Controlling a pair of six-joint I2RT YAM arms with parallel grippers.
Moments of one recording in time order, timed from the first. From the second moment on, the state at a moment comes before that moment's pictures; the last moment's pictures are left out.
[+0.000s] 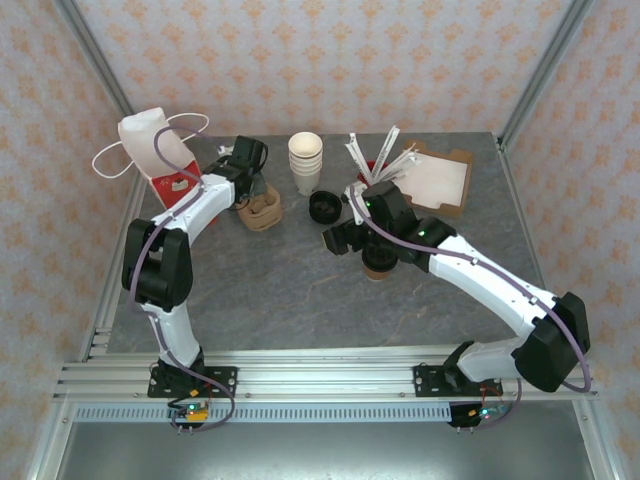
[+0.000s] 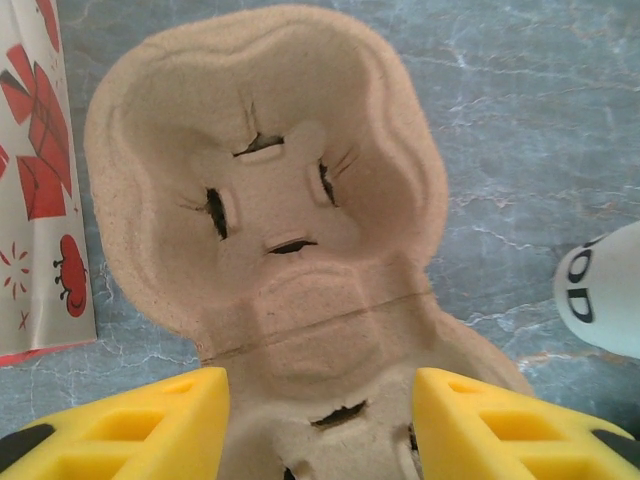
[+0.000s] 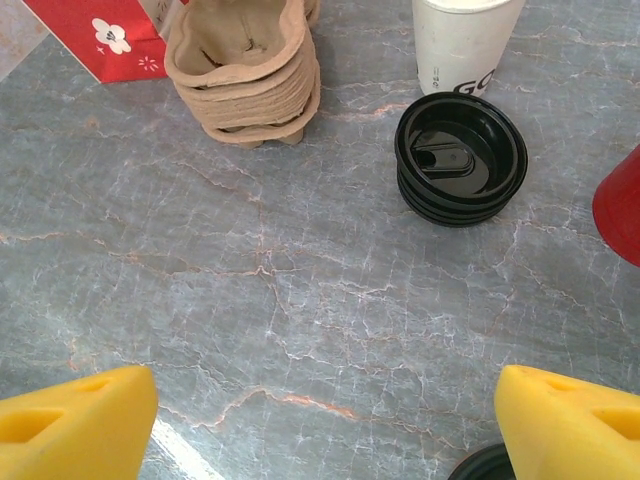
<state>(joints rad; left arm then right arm) -0.23 1.87 1.49 -0.61 -0.31 -0.60 0.70 1.32 1.12 -0.52 -0.08 0.16</state>
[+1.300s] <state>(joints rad) -0.23 1.94 1.54 -0.62 -0.31 -0.65 0.70 1.36 1.12 -0.52 -0.08 0.16</state>
